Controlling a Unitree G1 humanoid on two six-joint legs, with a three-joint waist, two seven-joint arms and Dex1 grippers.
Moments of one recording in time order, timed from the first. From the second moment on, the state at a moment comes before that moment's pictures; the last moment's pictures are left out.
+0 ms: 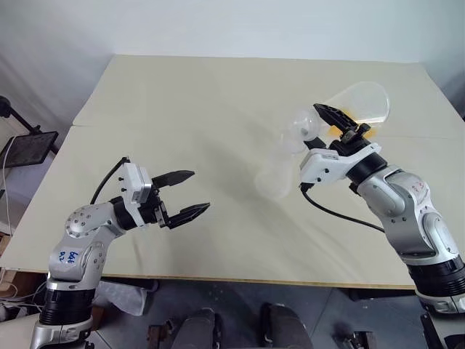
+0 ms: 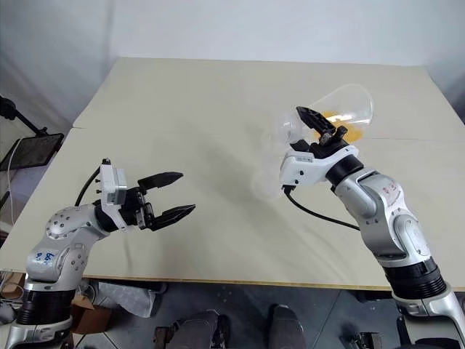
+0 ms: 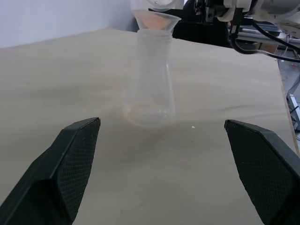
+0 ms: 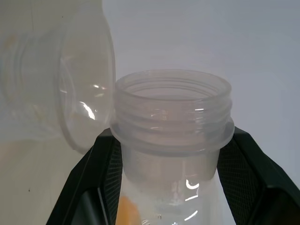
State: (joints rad) left arm -0.24 0.54 0.16 -0.22 -0.55 0.29 -0.94; right arm -0.48 -0.74 0.11 -0.24 -0.60 -0.11 0.30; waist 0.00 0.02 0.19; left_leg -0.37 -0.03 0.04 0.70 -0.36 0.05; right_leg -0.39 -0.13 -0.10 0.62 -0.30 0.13
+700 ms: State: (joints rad) left arm -0.26 0.51 0.18 -0.22 -0.58 0.25 -0.92; right arm -0.48 -0.75 0.10 -0.22 -0.65 -0.17 0.29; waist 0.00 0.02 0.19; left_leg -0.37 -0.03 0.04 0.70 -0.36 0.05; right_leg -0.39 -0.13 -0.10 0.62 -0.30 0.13
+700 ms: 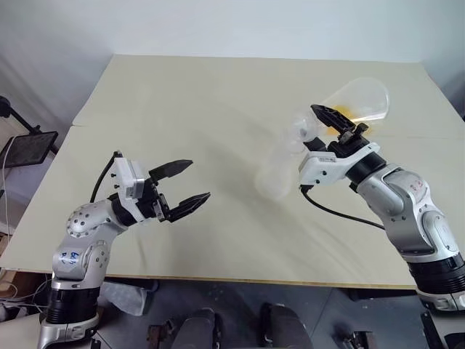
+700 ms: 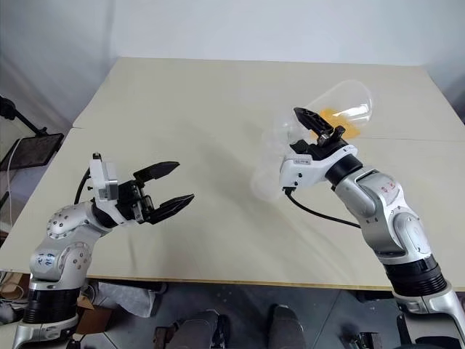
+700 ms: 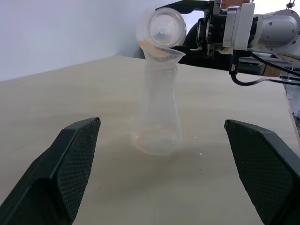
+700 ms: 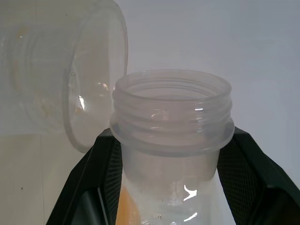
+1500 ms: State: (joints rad) left arm -0.26 0.51 0.14 -0.22 -0.58 0.25 -0.92; right arm -0.51 -0.83 0.10 -0.19 -0.79 -0.28 0.23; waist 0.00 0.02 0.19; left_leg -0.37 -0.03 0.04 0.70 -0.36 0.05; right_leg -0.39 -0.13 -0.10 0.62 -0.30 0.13
